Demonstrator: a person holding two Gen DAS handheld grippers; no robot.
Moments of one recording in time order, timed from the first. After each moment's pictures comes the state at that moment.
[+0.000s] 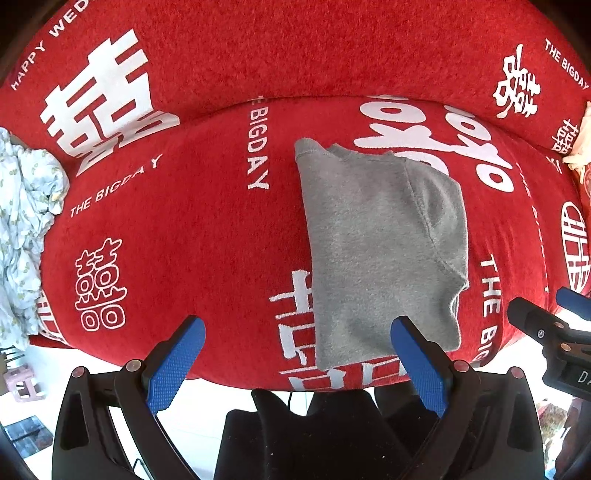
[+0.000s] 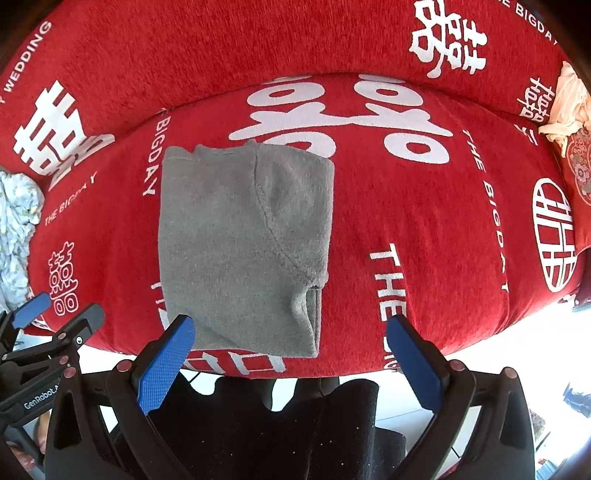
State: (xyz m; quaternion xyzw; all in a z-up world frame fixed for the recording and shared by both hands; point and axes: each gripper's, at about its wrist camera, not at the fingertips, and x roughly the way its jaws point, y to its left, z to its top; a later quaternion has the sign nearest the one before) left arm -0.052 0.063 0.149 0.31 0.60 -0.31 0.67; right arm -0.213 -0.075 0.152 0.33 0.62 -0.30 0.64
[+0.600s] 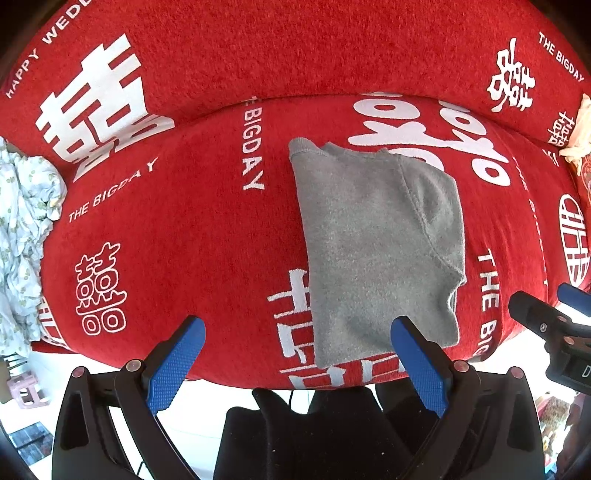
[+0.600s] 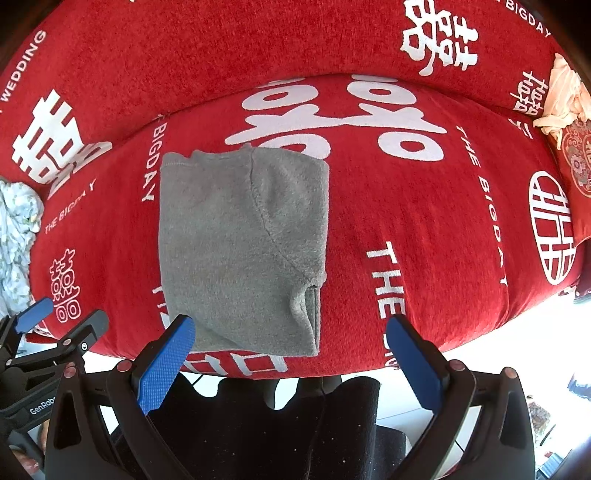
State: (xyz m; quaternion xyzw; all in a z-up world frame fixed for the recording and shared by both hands) left arm -0.053 0.061 0.150 0.31 0.60 -0.32 0.66; right arm -0.216 -0.078 0.156 0.34 0.61 -0.31 0.64
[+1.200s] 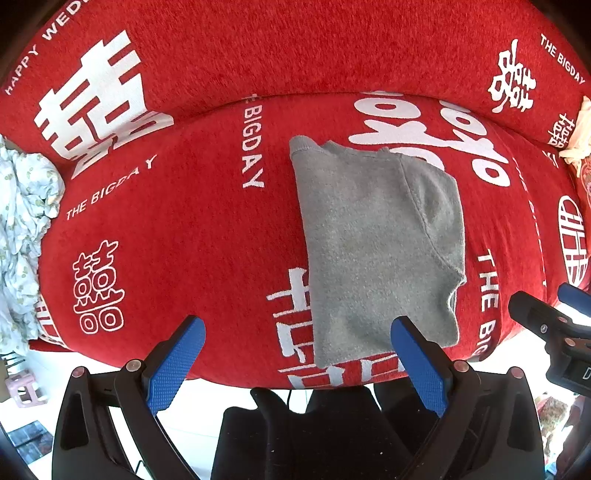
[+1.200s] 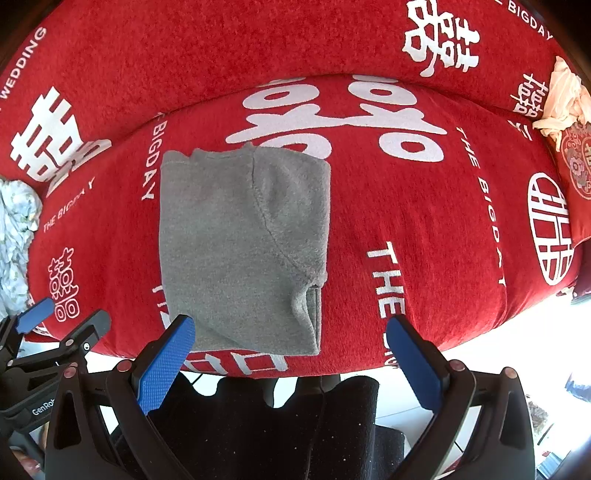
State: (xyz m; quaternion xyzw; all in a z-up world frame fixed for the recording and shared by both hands) left arm -0.052 0.061 0.148 0.31 0.61 -0.32 0.66; right arm -0.213 -0.078 0.158 0.33 0.62 -0.31 0.64
